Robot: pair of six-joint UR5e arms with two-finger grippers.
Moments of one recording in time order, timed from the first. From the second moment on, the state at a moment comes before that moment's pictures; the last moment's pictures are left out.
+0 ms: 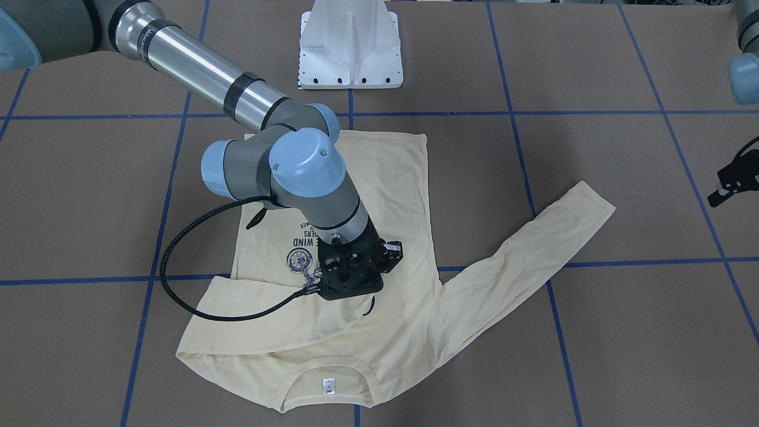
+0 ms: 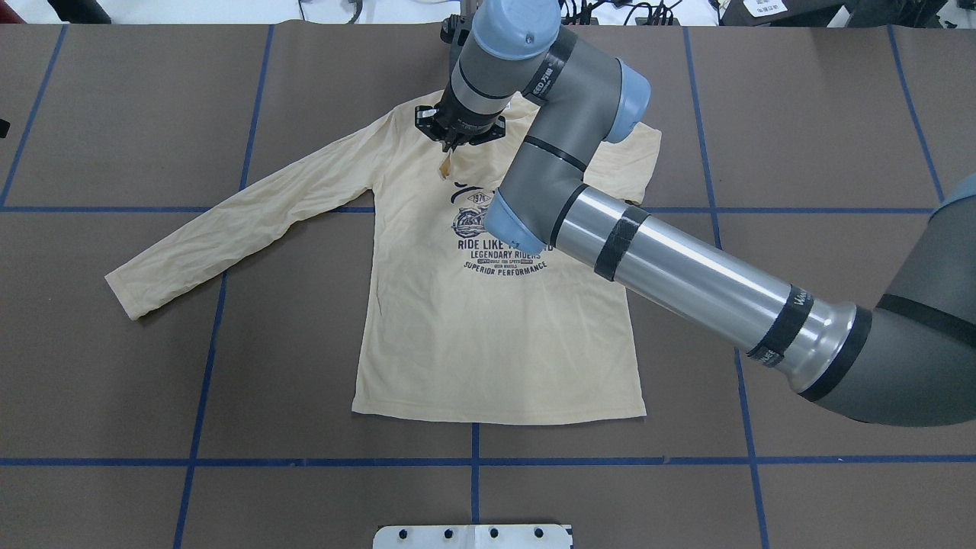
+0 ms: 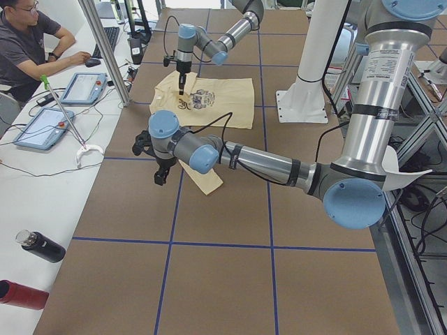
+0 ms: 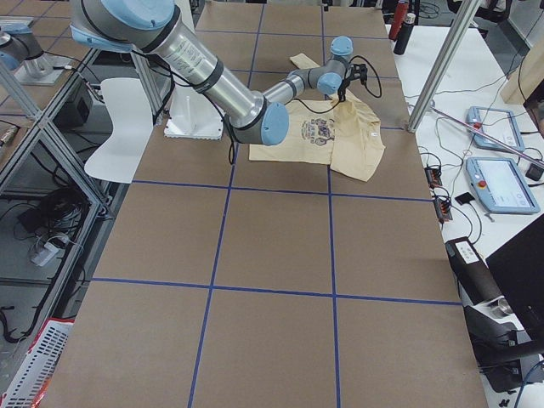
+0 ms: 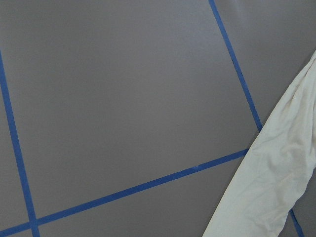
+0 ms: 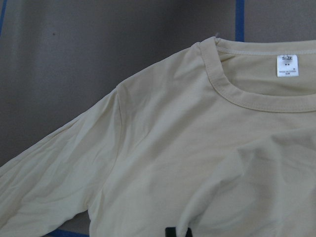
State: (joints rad) left arm -1.38 -1.75 -1.62 -1.88 -2.44 -0.24; right arm 0.71 -0.49 0.98 -1.05 1.99 1.15
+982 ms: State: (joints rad) left arm -1.38 -1.78 -1.60 -1.88 -2.44 -0.24; right arm 0.66 -0.40 0.90 -1.05 1.81 1.21
